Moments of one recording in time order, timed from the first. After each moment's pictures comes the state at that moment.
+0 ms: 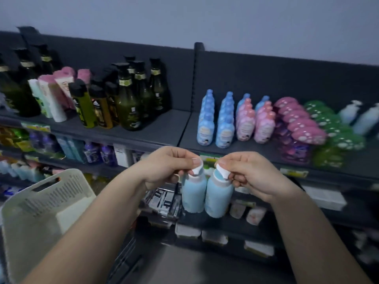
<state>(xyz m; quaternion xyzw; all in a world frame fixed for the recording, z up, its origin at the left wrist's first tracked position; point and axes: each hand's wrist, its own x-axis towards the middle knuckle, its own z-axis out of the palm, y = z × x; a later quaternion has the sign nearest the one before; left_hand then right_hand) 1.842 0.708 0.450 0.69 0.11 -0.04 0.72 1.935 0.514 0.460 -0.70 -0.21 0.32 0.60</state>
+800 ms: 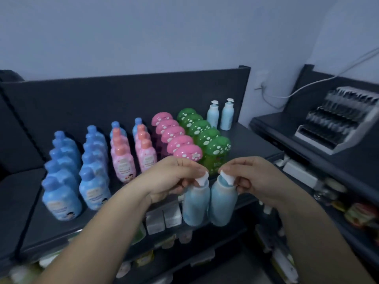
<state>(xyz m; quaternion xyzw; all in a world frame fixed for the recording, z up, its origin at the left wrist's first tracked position) 2.098 0.508 0.479 0.70 -0.10 -0.24 0.66 2.067 0.299 0.491 -0.75 0.01 0.09 0.65</state>
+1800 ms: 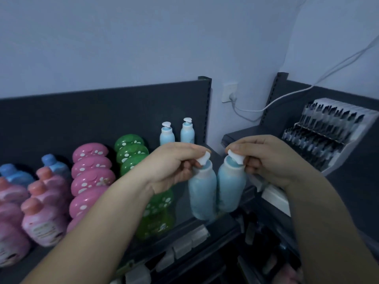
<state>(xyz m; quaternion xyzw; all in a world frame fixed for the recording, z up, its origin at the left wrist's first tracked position) 2.274 0.308 0.515 0.62 -0.09 -0.24 0.74 2.240 0.096 0.528 -0.75 -0.01 0.00 0.66</state>
